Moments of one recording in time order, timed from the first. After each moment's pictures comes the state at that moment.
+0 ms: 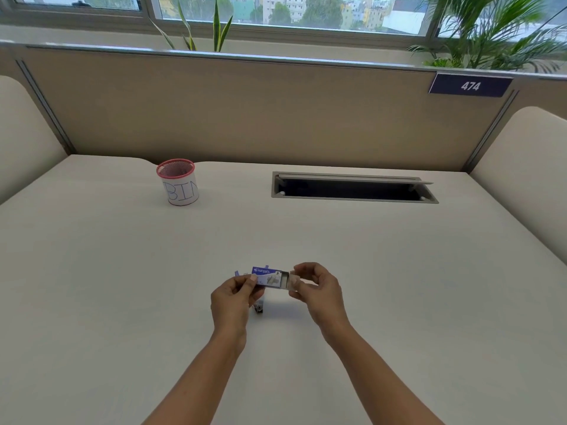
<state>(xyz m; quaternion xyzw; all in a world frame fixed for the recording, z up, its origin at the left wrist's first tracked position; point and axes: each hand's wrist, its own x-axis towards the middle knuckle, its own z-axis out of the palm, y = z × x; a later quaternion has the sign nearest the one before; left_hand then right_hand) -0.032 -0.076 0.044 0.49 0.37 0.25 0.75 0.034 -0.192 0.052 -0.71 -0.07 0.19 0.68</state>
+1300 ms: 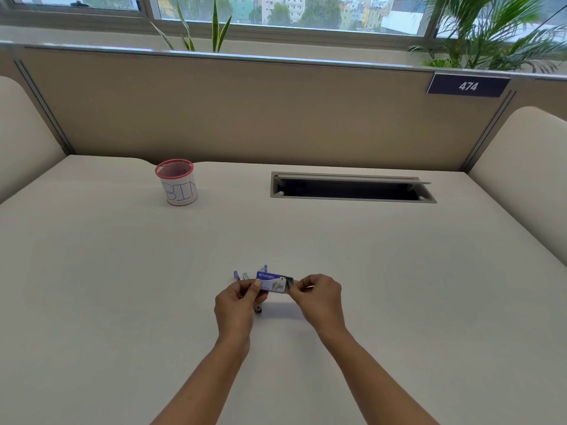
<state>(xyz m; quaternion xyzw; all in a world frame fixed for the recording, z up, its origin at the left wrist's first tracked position) -0.034 -0.084 0.035 0.54 0.37 0.24 0.72 0.033 -0.188 0.050 -0.86 -0.07 0.11 0.49</state>
